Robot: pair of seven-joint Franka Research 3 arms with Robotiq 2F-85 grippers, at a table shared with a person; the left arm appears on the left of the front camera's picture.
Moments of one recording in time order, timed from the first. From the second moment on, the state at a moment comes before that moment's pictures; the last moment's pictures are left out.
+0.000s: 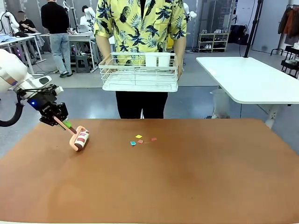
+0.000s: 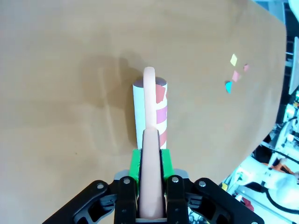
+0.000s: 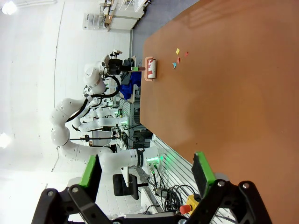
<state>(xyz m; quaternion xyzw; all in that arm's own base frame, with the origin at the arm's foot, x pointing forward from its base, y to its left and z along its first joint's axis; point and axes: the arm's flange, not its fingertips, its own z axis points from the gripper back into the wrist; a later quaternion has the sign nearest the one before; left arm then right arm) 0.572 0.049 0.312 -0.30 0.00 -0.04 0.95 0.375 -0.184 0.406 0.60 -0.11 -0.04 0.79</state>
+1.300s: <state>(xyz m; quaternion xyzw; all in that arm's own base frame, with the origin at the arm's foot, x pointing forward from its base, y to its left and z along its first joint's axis) 0.573 -0.064 0.314 -0.28 0.00 -0.01 0.96 0.375 -0.184 0.406 0.60 -0.11 -0.04 0.79</state>
